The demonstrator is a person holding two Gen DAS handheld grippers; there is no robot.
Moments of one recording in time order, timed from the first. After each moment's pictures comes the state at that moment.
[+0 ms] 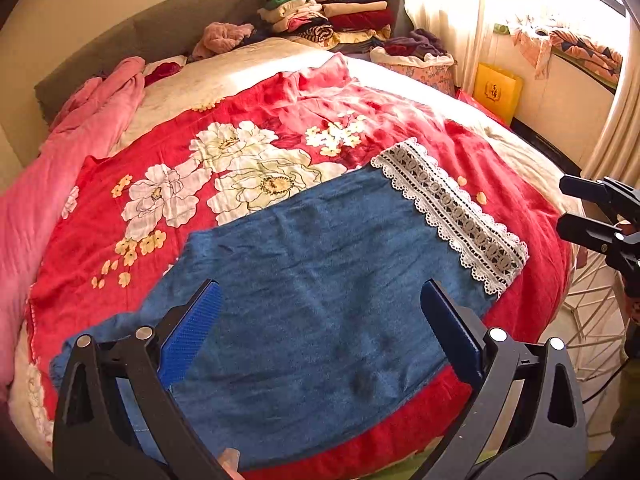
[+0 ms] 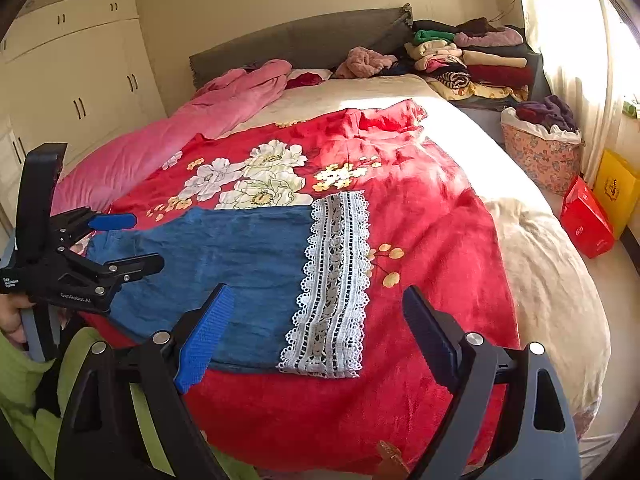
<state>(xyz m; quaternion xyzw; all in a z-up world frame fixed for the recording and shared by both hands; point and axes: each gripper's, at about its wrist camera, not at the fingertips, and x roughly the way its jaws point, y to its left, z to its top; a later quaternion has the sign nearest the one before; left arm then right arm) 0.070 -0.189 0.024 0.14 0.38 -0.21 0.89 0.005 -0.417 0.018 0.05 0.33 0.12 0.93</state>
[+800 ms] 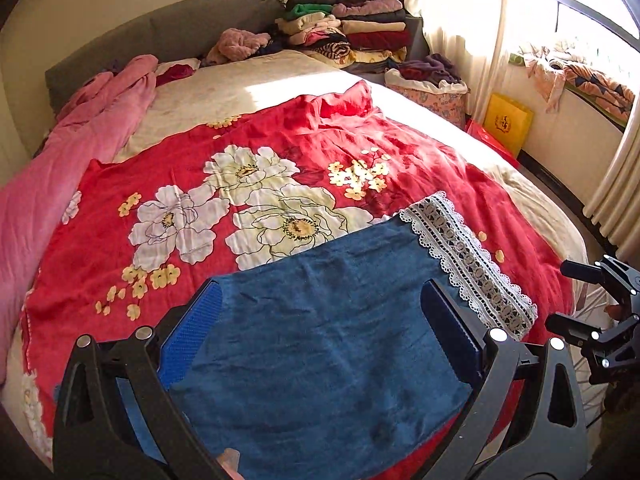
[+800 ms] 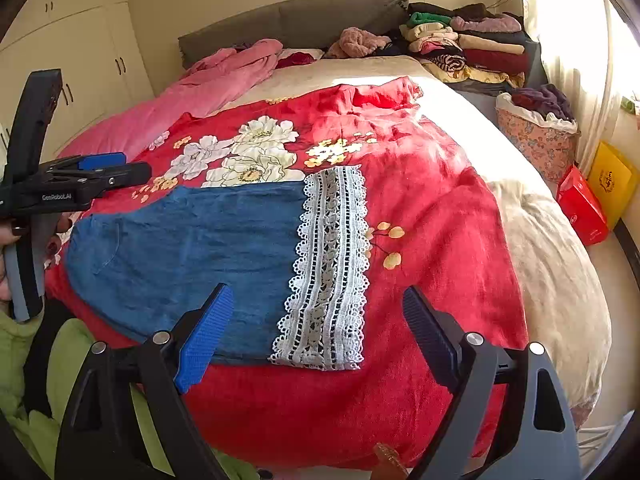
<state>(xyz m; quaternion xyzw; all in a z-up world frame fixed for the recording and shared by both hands) 0.121 -0.180 0.046 0.11 0.37 -0.20 0.90 0.022 -0.405 -0.004 0.04 0.38 0.10 0.92</state>
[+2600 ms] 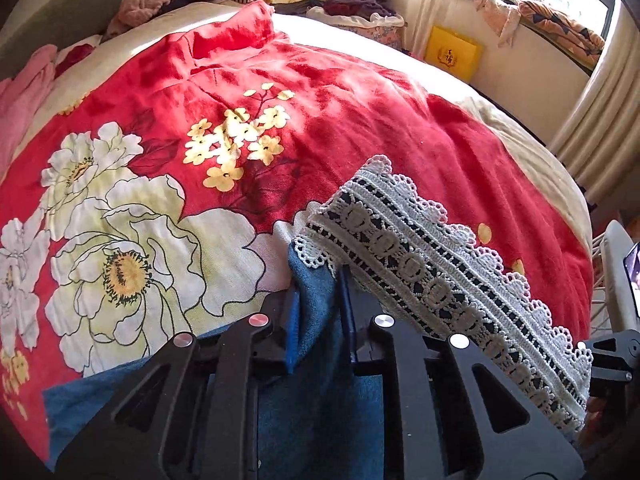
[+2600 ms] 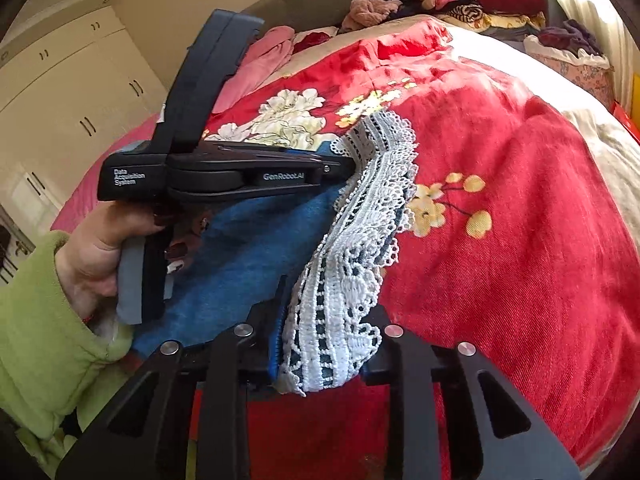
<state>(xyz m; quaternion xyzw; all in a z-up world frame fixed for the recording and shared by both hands) 0.205 -0.295 -0.051 0.14 0.45 -0.33 0.82 0.067 -0.390 -0.053 0.14 0.39 0.18 0.89</state>
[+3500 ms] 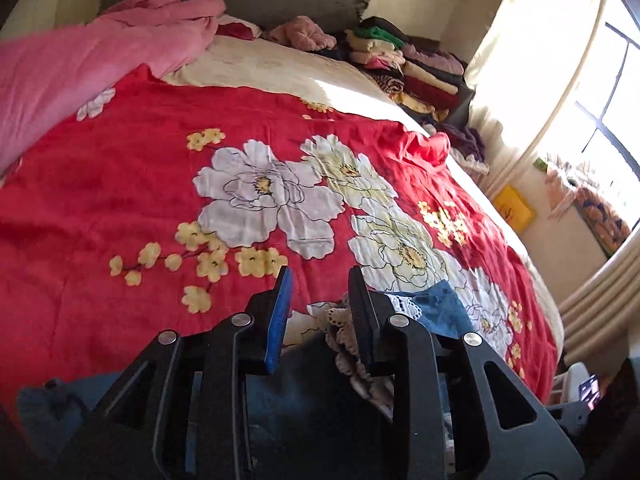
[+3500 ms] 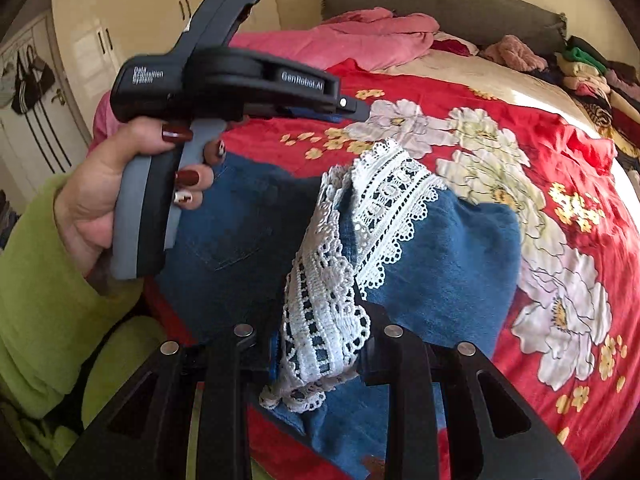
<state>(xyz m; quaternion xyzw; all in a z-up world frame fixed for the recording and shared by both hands) 0.197 0.003 -0.004 -0.13 0.37 -0.20 0.90 0.068 -0.155 -0.028 -0.09 0.40 0.31 0.86</state>
